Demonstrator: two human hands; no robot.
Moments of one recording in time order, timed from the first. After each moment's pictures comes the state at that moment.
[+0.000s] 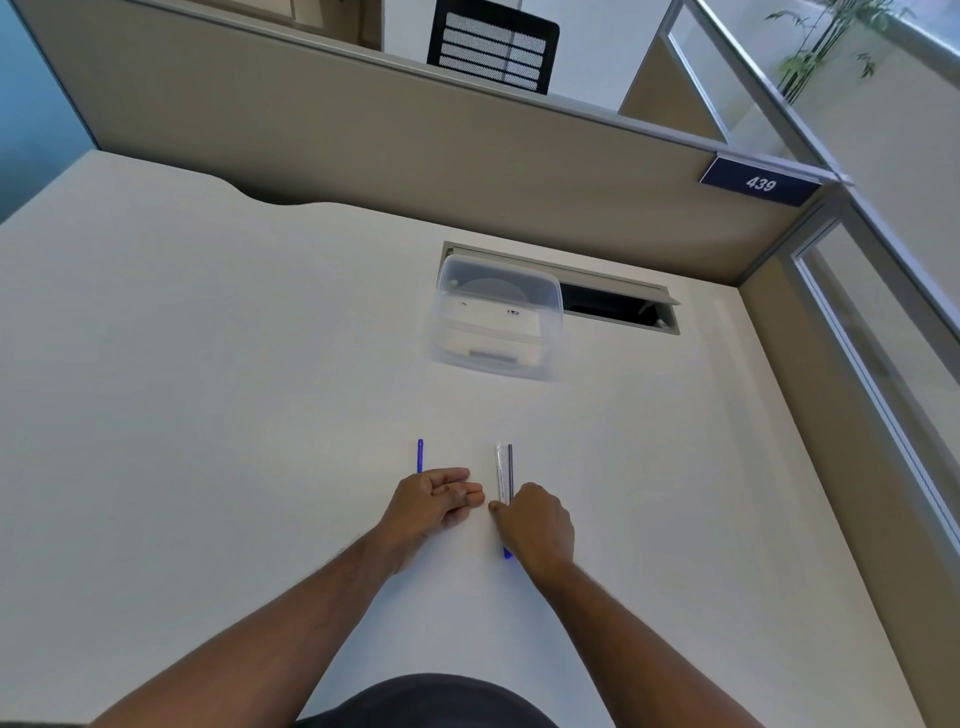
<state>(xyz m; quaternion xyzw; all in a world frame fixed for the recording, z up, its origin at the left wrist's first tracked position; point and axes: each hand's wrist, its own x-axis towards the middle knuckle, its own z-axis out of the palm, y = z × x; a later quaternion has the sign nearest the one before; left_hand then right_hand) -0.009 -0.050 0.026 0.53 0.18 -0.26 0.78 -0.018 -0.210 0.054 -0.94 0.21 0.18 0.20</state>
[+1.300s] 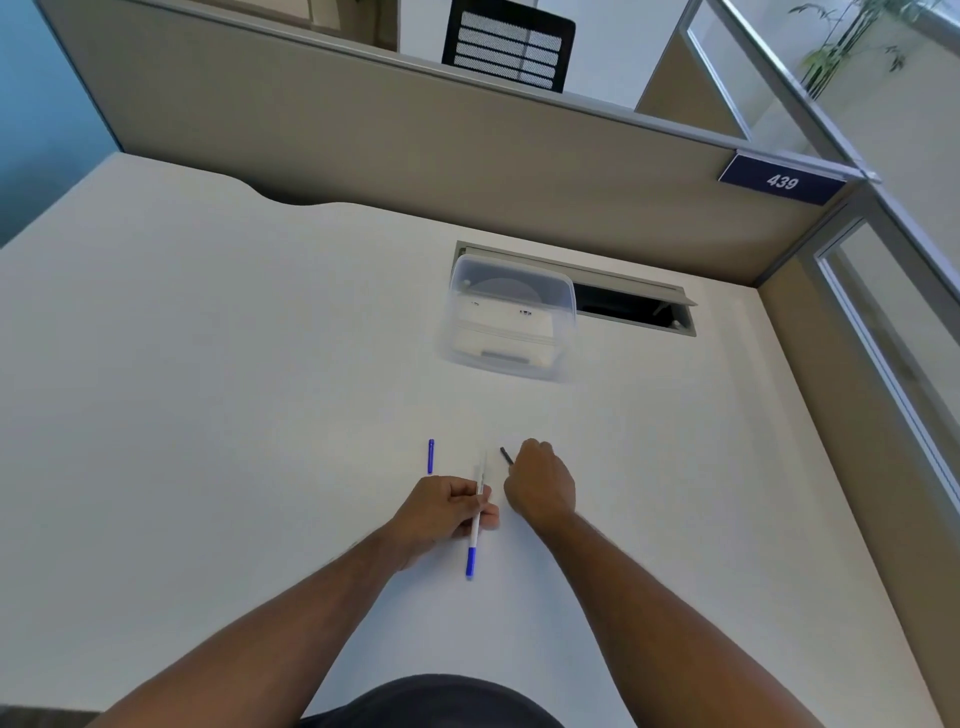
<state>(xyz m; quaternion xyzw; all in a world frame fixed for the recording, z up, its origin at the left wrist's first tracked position) -0.010 -0.050 0.043 0.61 0.13 -0.31 0.72 0.032 -0.206 0.056 -0.97 0.12 0.14 0.15</state>
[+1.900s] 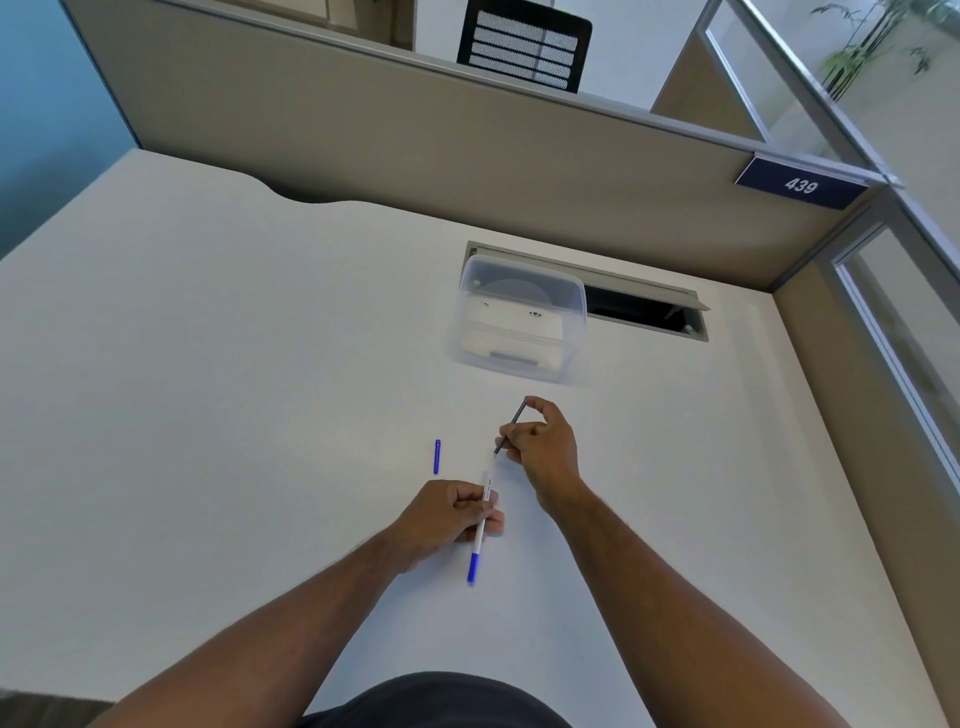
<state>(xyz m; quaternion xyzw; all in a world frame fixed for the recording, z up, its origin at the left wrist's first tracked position) -0.014 -0.048 0.044 0.62 0.12 -0.32 0.71 0.055 -0.202 0.079 -0.75 0.22 0.07 0.62</state>
